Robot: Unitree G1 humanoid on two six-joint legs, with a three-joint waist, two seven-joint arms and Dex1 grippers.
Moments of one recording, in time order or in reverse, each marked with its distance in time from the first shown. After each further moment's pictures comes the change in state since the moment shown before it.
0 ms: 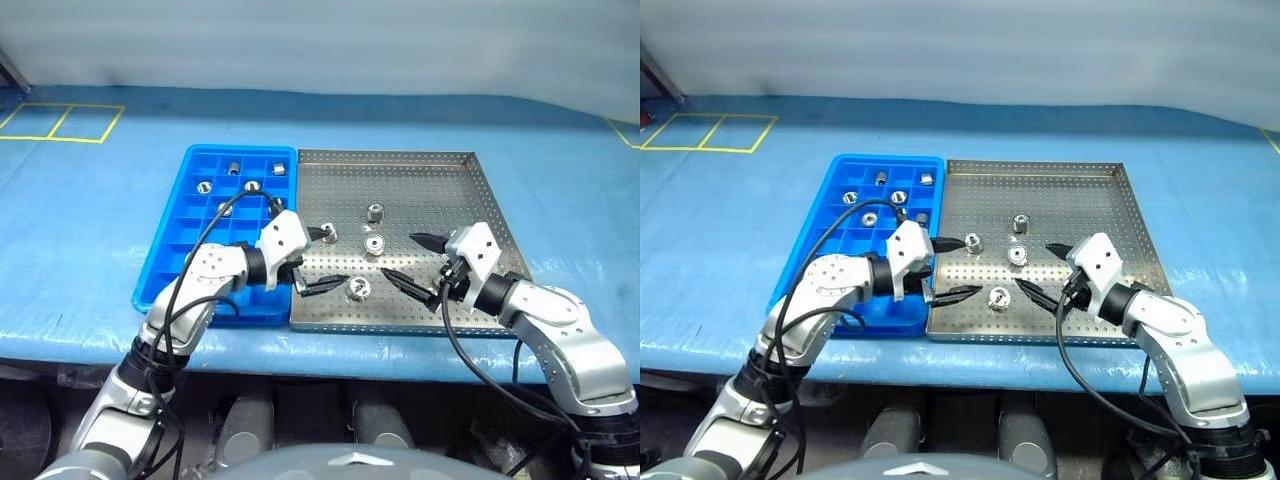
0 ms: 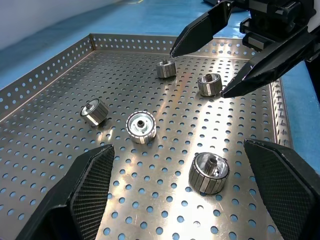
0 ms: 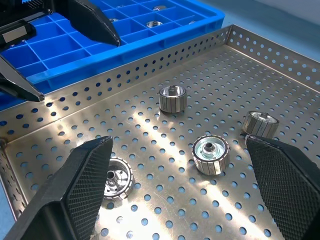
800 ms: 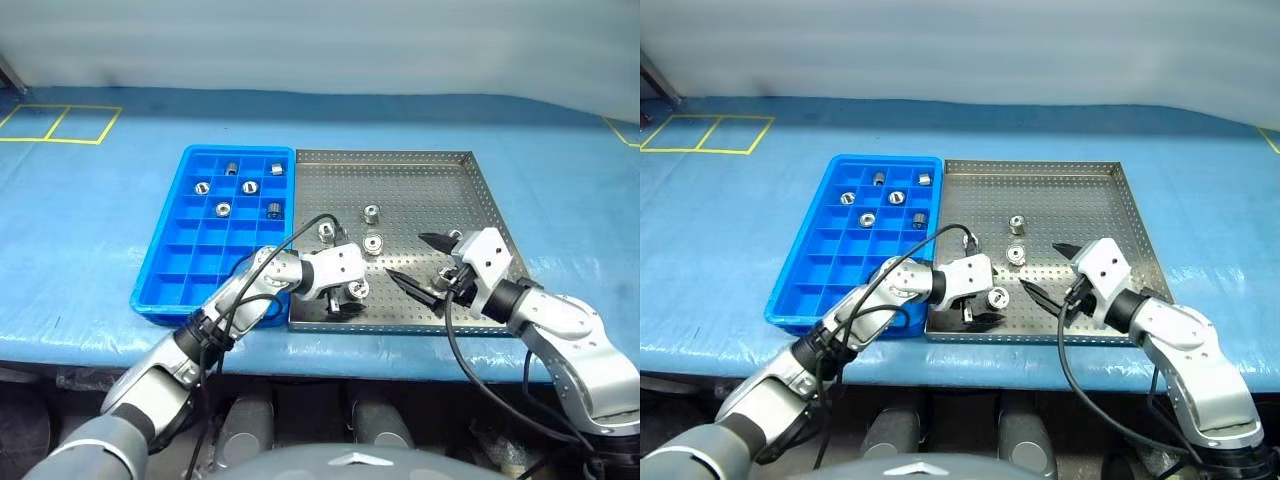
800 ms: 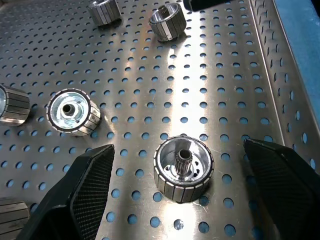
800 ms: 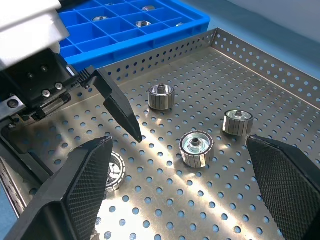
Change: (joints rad) left arm -0.194 -0.091 -0.356 0.313 0.287 -0.021 0.016; right arm 0.081 -0.018 -0.034 -0.110 -0.018 0.006 -0.069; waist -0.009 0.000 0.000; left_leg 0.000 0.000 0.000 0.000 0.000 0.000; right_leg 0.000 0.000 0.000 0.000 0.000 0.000
